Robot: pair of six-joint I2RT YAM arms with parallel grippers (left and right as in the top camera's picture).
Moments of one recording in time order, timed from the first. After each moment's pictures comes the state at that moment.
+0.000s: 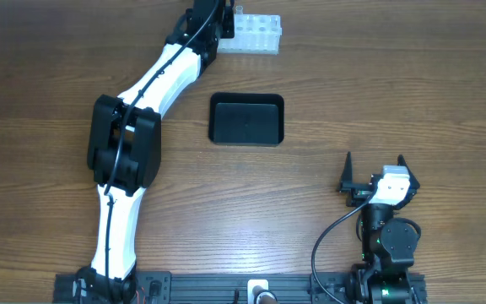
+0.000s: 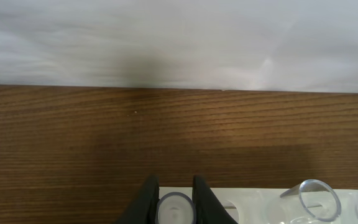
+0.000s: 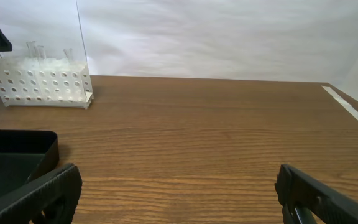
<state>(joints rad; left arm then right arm) -0.37 2.35 1.91 -0.15 -0.24 -0.24 0.02 0.02 0.01 -0.06 0.11 -0.06</state>
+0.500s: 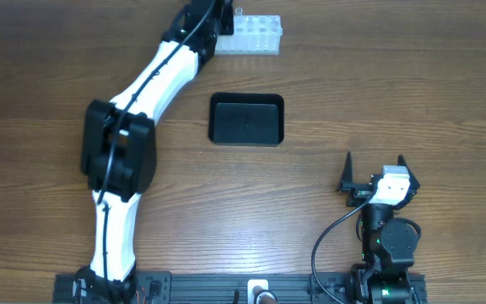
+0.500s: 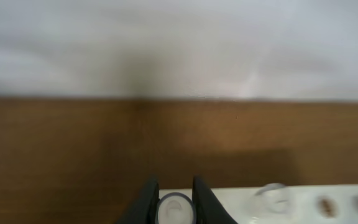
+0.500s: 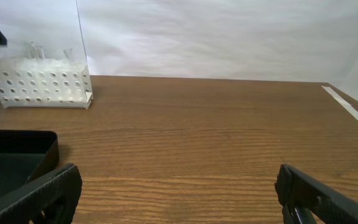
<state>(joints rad) -0.37 2.25 1.91 -0.21 -0.24 -0.23 0.02 0.02 0.01 -0.06 0.11 -0.06</state>
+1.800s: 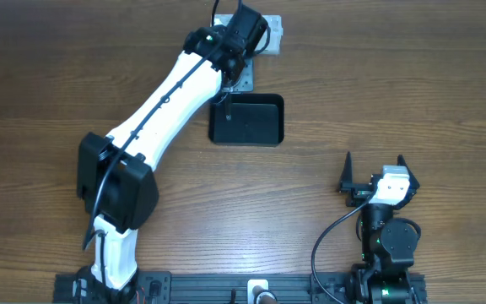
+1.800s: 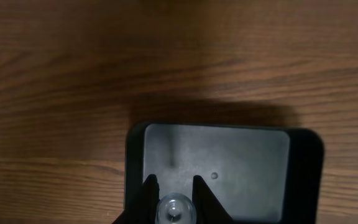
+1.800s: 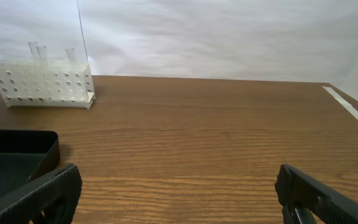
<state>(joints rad) -0.56 2.11 1.93 -1.08 -0.20 -0.55 0.02 0.02 0.01 -0.06 0.11 -0.06</state>
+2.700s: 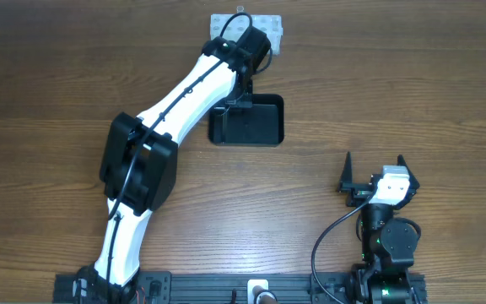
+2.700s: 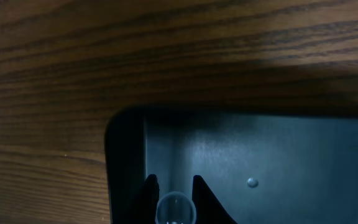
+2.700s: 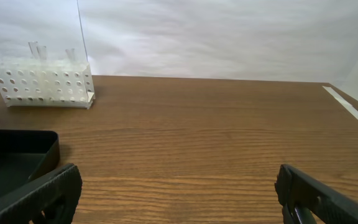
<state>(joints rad) -0.56 2.26 1.93 -1.14 -0.19 -0.55 0.02 0.02 0.01 -0.06 0.11 -0.06</state>
